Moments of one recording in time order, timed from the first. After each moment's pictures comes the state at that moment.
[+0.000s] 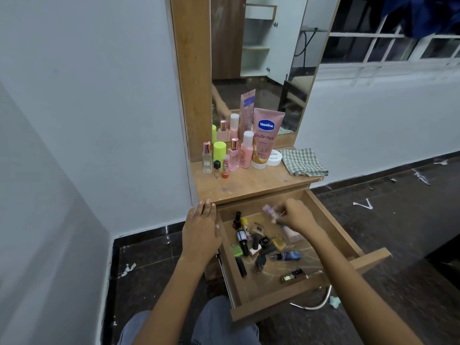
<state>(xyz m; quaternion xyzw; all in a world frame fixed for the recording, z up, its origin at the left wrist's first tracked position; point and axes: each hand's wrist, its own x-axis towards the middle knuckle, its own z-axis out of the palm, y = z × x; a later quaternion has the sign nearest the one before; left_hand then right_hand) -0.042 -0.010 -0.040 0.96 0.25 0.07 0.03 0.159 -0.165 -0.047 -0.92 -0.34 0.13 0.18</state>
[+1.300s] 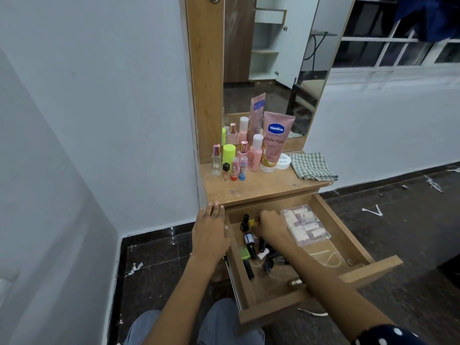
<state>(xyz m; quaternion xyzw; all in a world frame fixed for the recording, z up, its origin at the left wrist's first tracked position) -0.042 -0.012 -0.035 0.96 0.26 0.07 0.05 0.114 -0.104 -0.077 -0.93 -0.34 0.09 0.06</state>
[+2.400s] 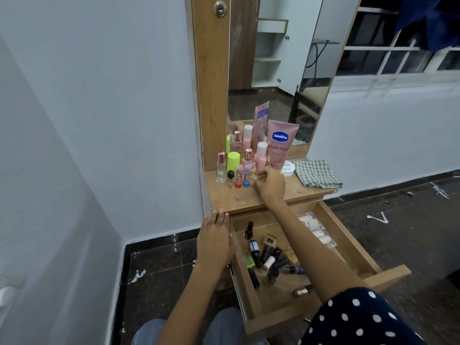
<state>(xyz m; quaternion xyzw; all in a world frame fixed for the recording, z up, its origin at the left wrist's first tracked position) -0.039 -0.009 -0.037 0.96 0.26 0.07 0.05 0.164 -0.039 -0.017 -0.87 -0.25 -0.04 0.42</state>
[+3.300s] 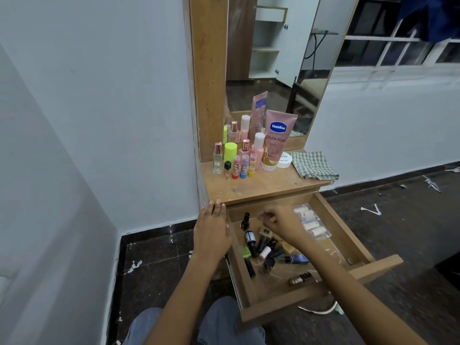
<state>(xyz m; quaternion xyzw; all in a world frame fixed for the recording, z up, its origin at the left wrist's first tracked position) -0.039 -0.010 -0.041 0.96 0.26 0.07 0.05 0.131 -0.139 -0.067 -0.83 -0.47 0.06 0.29</state>
